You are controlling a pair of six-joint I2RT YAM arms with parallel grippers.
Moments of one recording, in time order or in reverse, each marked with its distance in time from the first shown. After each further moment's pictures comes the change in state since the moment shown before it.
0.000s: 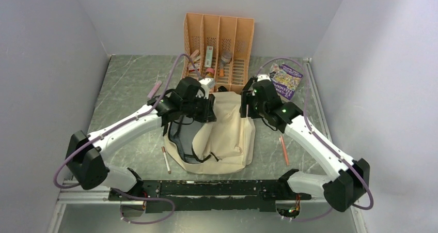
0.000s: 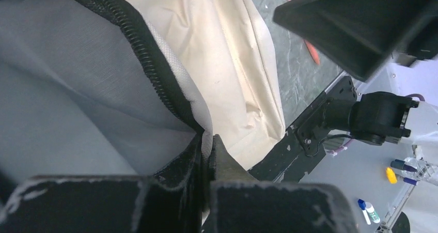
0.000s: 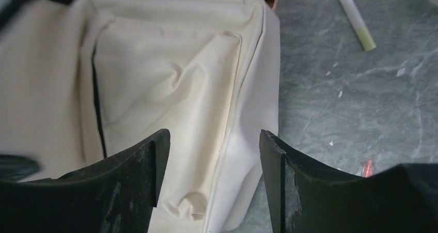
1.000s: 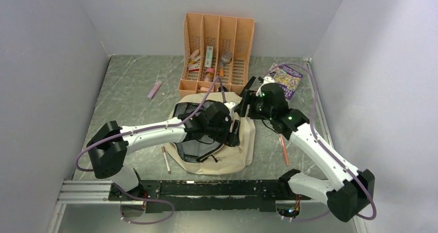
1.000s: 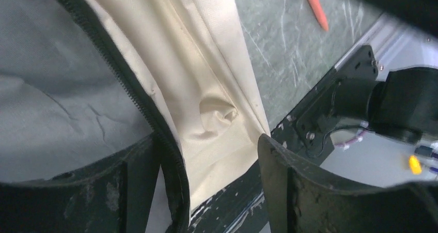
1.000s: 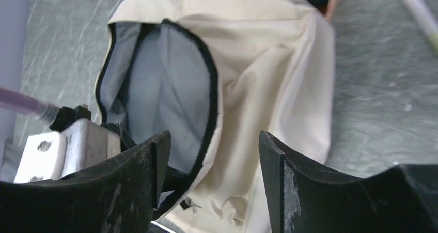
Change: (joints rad) left arm -0.269 0.207 -0.048 0.187 -0.126 -0.121; right arm -0.043 -0.159 -0.118 0.159 -0.129 0.134
